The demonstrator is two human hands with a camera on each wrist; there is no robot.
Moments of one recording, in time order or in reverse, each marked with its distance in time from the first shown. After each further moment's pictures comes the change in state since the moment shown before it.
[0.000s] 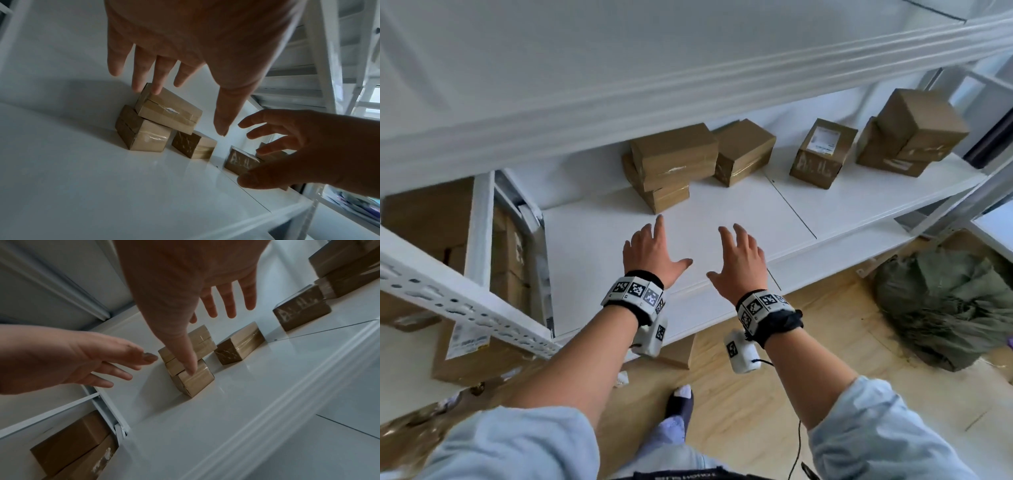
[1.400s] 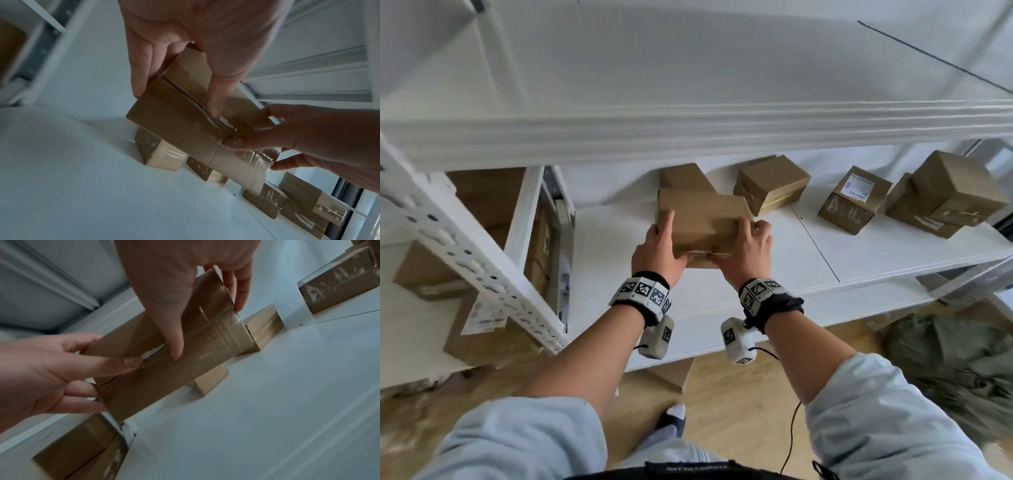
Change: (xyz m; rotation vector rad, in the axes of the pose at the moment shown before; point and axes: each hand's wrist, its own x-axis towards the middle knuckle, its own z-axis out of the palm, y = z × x) left_hand 0.008 -0.033 -0.020 -0.284 0.129 -0.114; right_hand 0.059 -0.044 -0.005 0.292 0.157 0.010
